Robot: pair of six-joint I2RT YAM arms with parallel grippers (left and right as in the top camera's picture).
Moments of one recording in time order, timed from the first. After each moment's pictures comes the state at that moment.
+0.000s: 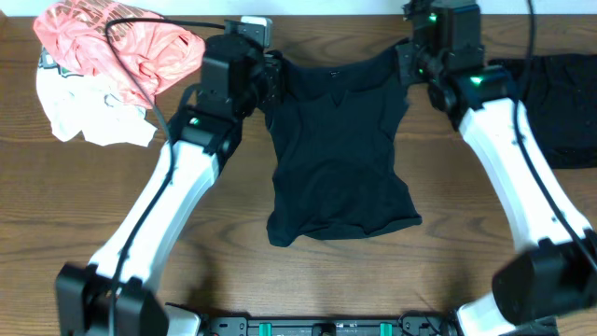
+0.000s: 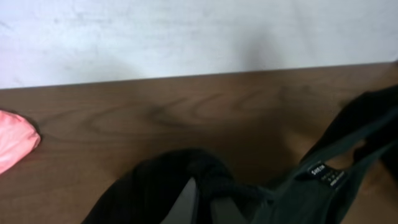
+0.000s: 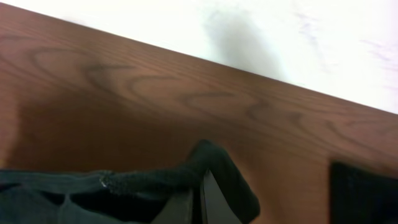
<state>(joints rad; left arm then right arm) -0.33 1.56 1.27 -0.19 0.09 -0.21 0.23 1.73 1.56 -0.50 0.08 -0.06</state>
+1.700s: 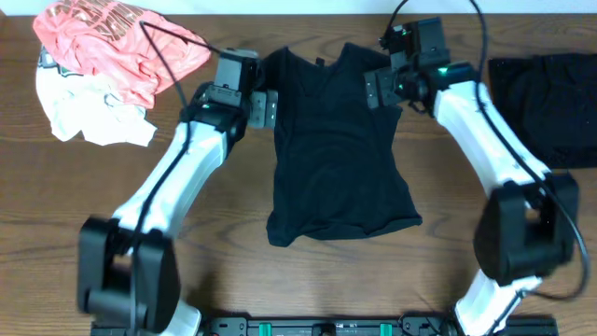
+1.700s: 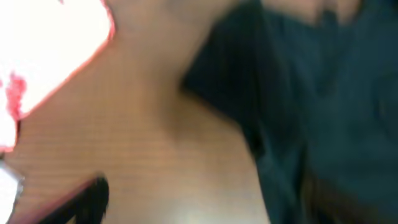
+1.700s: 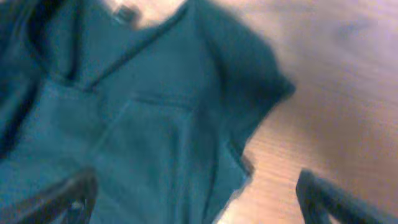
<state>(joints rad) -0.28 1.68 1.27 -0.53 -0.13 -0.11 0.22 1.89 1.57 -0.66 -0.09 -0.02</state>
